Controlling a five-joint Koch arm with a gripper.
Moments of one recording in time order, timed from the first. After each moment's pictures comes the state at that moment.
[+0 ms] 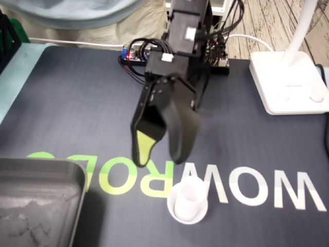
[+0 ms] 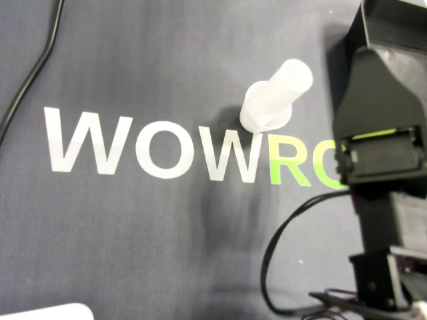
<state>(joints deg) 6.6 112.1 153.9 -38.3 -56.4</state>
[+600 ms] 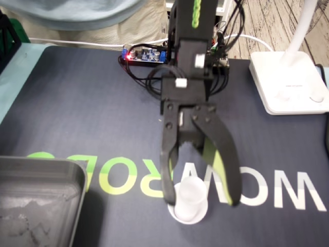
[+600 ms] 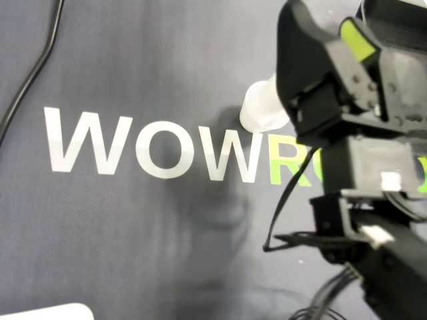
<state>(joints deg) -1.6 92.2 146.5 -54.6 -85.9</state>
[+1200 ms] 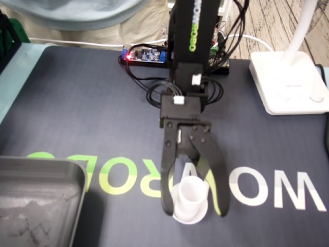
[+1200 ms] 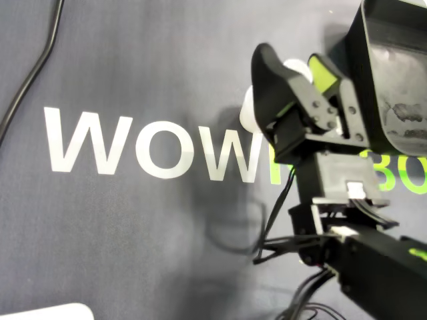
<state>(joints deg) -1.6 84.4 150.4 -56.9 -87.7</state>
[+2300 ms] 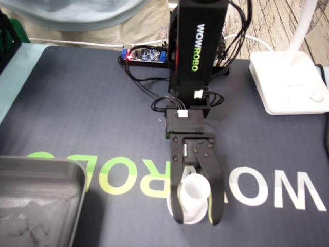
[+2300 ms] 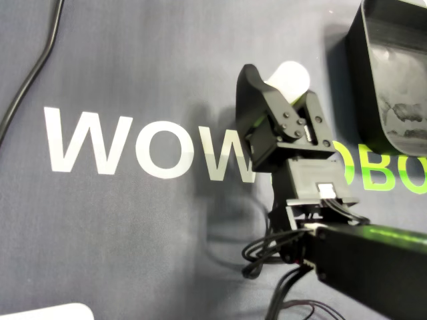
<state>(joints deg) -4.5 75.5 150.3 -62.3 -85.9</state>
